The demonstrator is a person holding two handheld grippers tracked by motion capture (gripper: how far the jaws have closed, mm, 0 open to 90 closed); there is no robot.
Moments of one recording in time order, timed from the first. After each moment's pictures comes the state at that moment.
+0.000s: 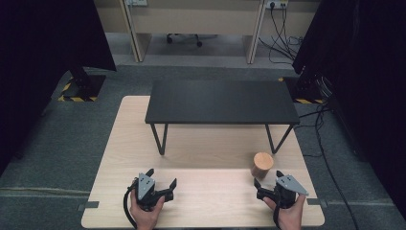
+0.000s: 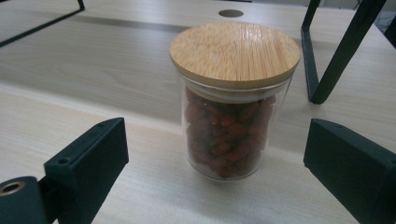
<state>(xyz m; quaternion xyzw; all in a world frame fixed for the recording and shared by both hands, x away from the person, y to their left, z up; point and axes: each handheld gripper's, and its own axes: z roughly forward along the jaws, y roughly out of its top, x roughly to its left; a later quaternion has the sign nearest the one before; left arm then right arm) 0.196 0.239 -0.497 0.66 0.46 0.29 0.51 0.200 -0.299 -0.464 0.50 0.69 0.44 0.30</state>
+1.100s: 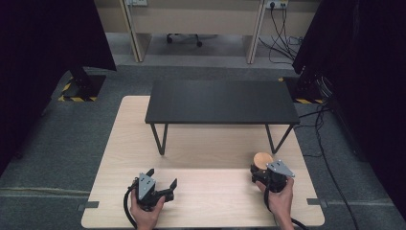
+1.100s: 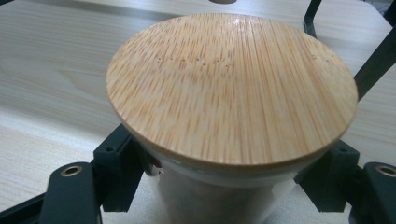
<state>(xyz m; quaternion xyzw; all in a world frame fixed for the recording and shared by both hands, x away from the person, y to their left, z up) 0.197 0.239 -0.496 0.67 0.46 0.29 0.51 0.247 -0.279 -0.468 0.51 0.70 0.40 0.31</state>
